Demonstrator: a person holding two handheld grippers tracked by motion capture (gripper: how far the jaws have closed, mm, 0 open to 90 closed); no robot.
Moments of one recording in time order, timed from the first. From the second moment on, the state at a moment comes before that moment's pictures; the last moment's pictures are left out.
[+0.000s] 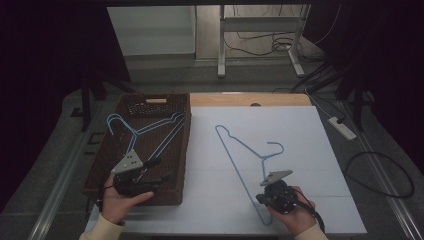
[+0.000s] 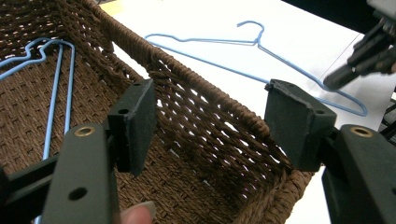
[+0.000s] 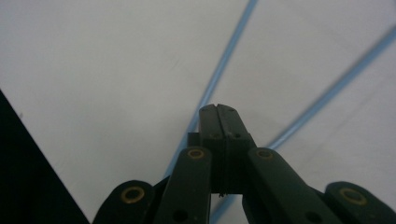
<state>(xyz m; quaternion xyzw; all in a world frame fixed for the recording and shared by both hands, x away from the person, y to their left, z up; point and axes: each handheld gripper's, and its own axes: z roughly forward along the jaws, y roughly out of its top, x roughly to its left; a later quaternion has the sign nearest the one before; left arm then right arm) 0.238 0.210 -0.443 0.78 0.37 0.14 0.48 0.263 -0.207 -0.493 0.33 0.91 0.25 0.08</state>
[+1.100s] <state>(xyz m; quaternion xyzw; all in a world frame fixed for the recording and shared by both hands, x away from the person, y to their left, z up) 0.236 0.206 -0.444 0.79 0.37 0.15 0.47 0.277 -0.310 -0.497 0.47 0.85 0.20 0.13</state>
